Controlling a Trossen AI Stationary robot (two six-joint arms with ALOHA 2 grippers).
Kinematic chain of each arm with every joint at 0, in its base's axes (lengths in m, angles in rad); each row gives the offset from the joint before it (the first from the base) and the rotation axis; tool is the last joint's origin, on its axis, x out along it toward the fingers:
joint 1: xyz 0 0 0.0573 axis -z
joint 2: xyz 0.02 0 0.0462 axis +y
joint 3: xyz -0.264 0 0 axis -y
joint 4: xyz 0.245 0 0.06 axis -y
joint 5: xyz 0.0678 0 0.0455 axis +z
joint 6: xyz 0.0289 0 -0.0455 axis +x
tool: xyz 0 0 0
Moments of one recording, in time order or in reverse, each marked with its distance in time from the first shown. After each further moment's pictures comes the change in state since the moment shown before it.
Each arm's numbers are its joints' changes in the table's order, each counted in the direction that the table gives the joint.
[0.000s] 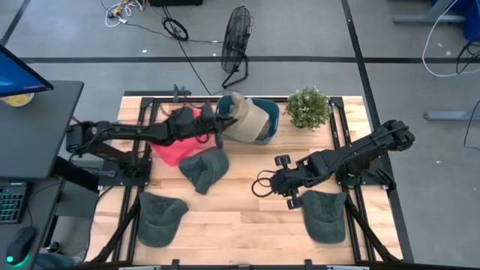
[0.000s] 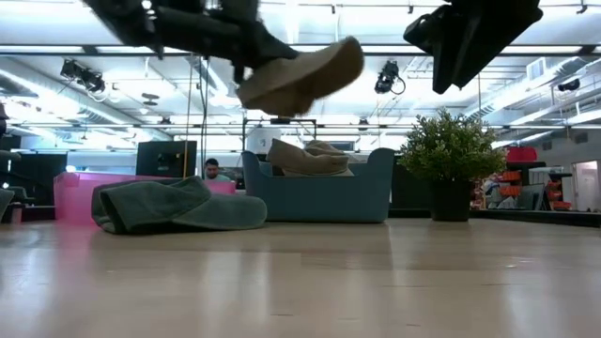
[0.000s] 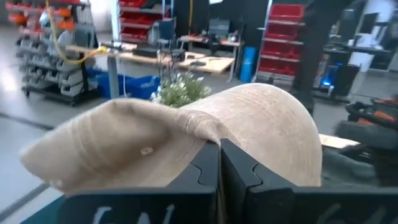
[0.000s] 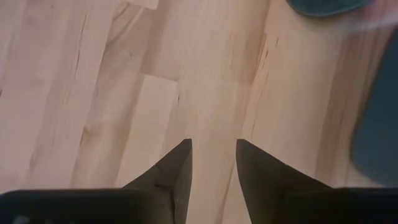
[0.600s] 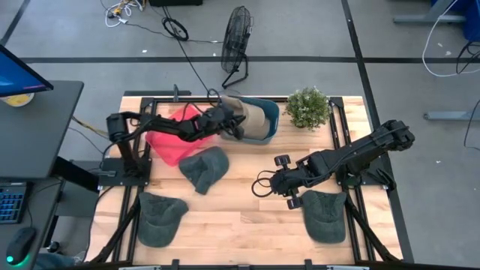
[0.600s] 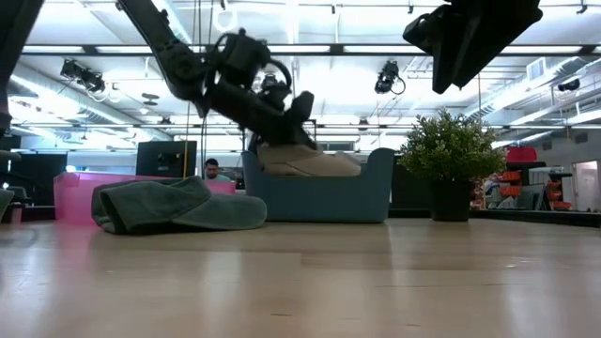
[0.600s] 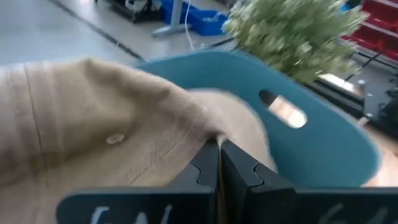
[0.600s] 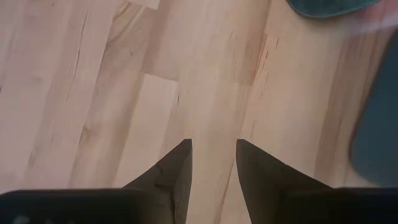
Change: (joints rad) left arm -0.086 0.438 0.128 0.009 0.146 -0.238; right arm 0.000 0.000 0.000 0.001 0.000 -0.009
